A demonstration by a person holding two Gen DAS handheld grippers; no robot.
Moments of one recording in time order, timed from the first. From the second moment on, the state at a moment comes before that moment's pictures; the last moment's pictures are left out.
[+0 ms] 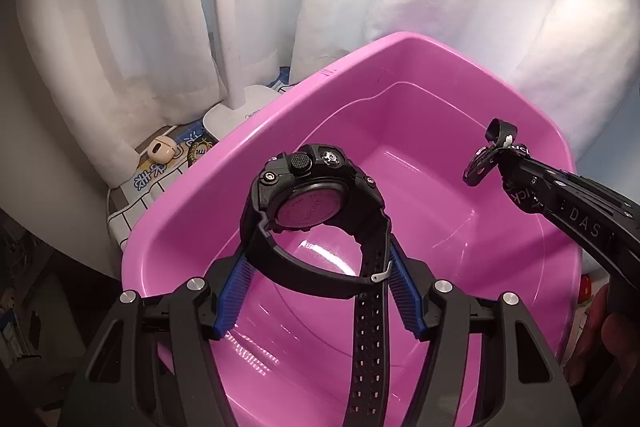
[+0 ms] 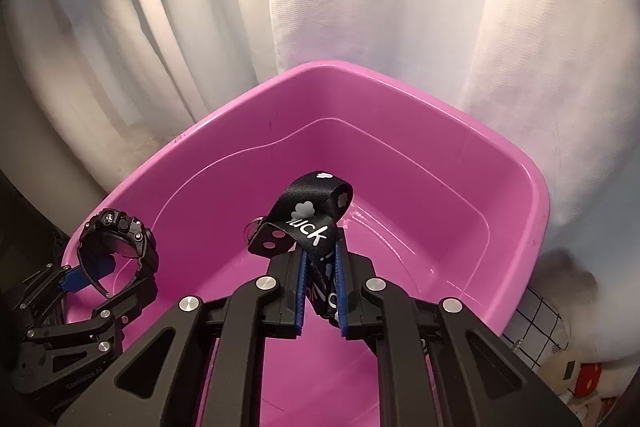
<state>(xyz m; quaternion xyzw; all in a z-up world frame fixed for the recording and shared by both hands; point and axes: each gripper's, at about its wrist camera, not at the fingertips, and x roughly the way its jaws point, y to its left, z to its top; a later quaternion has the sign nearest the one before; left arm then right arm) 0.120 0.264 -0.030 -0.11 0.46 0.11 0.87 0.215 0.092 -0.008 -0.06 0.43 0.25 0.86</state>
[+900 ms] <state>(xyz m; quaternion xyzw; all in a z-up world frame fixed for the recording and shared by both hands) 0.096 0.251 -0.007 -0.09 0.43 0.13 0.89 0.194 0.077 0.003 -0.04 0.42 0.22 0.88</state>
